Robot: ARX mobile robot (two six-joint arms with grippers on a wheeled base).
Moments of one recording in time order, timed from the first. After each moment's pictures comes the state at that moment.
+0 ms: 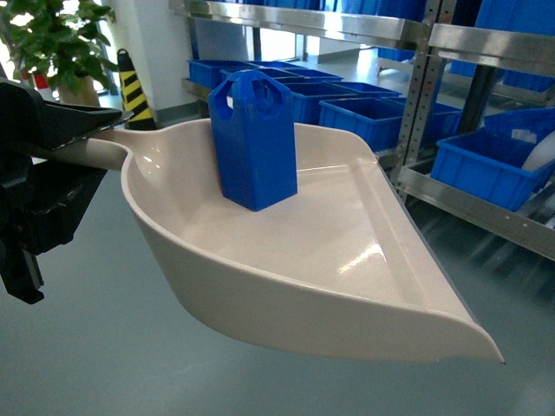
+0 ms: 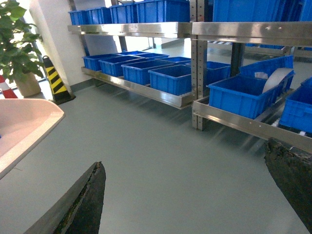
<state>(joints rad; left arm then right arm) -0.27 1.53 0.41 1.10 0.09 -1.42 0.00 0.00 0.01 0.00 0.00 -0.01</state>
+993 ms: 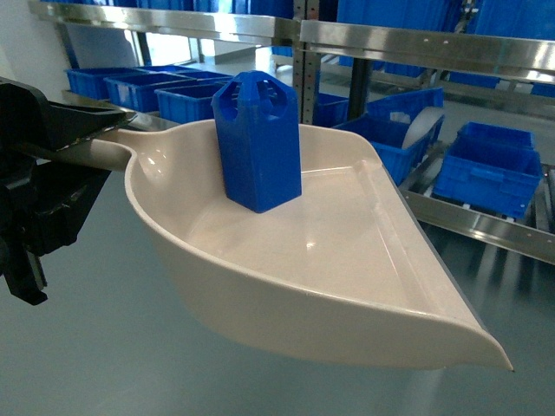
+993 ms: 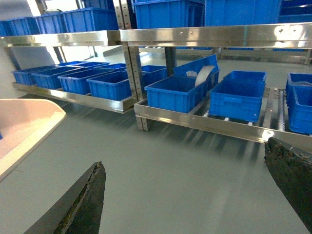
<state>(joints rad) -0.27 1.53 0.41 1.10 0.09 -1.42 0.00 0.00 0.01 0.00 0.00 -0.01</state>
